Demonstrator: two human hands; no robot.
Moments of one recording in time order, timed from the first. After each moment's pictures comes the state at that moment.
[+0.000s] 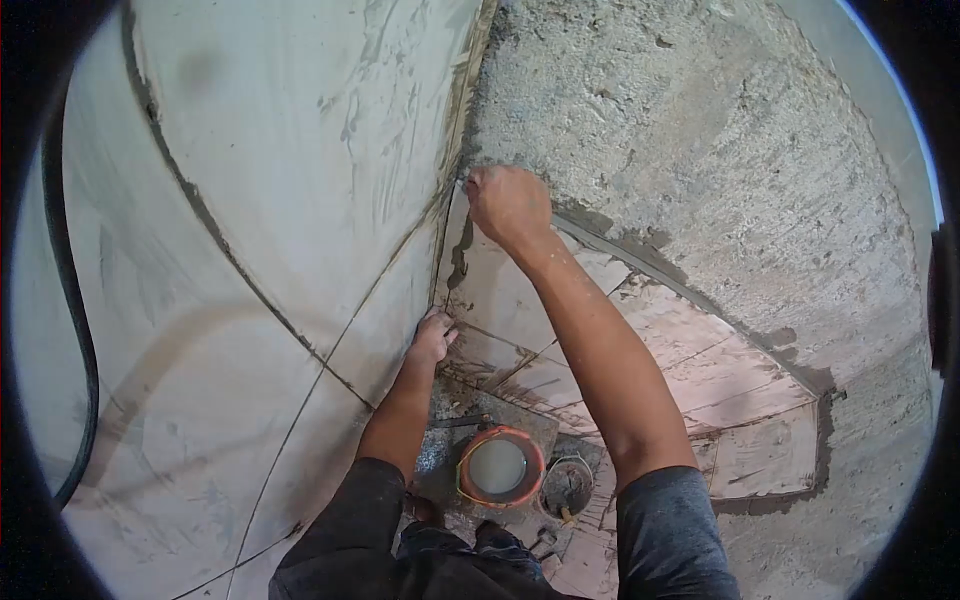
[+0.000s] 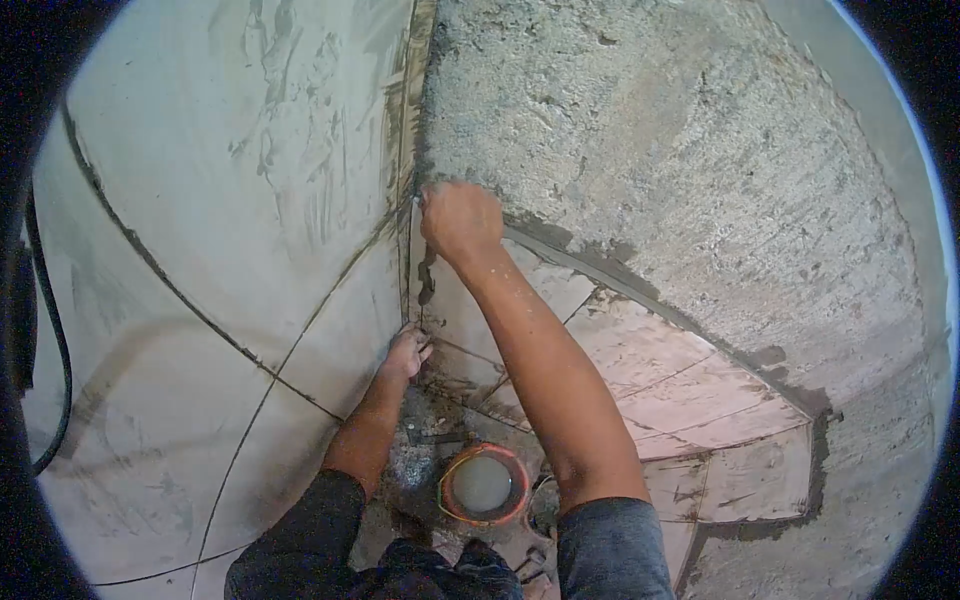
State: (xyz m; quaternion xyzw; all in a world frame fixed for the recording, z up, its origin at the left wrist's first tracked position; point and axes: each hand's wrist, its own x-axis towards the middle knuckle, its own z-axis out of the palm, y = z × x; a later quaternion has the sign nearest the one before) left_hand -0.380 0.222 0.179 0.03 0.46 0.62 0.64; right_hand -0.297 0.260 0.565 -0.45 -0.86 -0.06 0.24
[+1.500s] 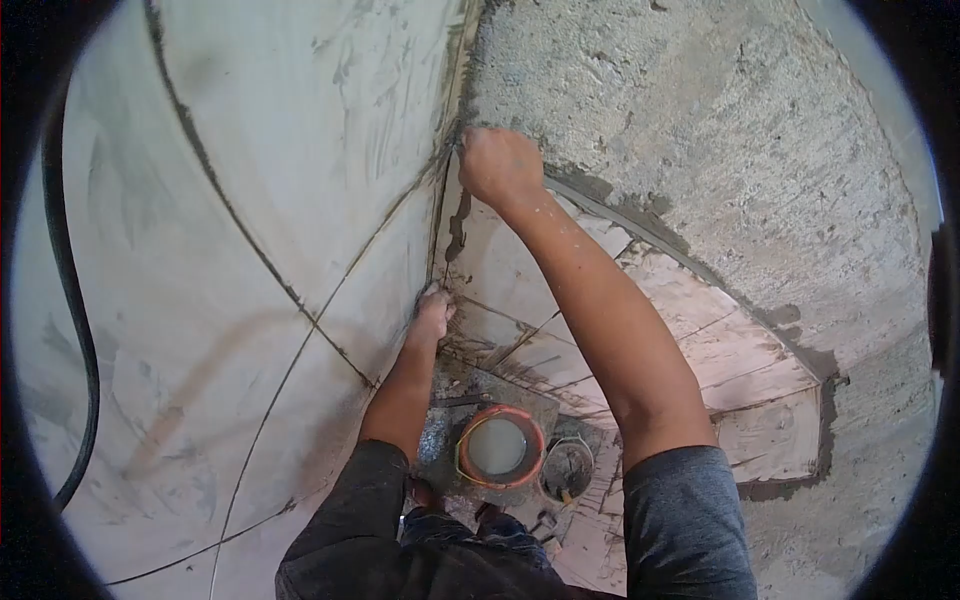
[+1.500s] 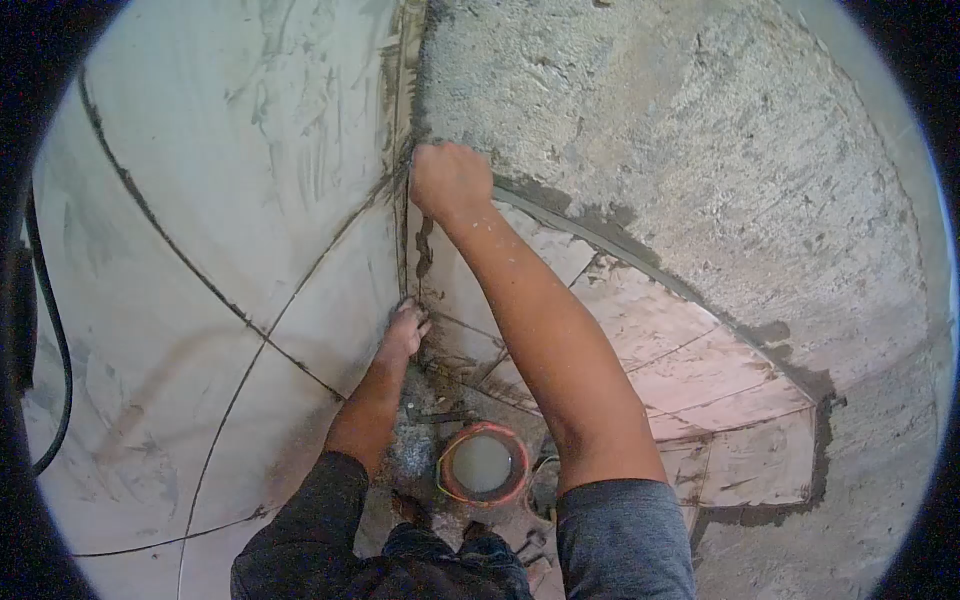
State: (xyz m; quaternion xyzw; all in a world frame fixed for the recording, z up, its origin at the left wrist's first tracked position) left_hand -0.371 0.213 0.188 0.07 0.48 0.62 0.62; right_hand -0.304 0.250 0.575 -0.45 -0.87 -0.10 0.19
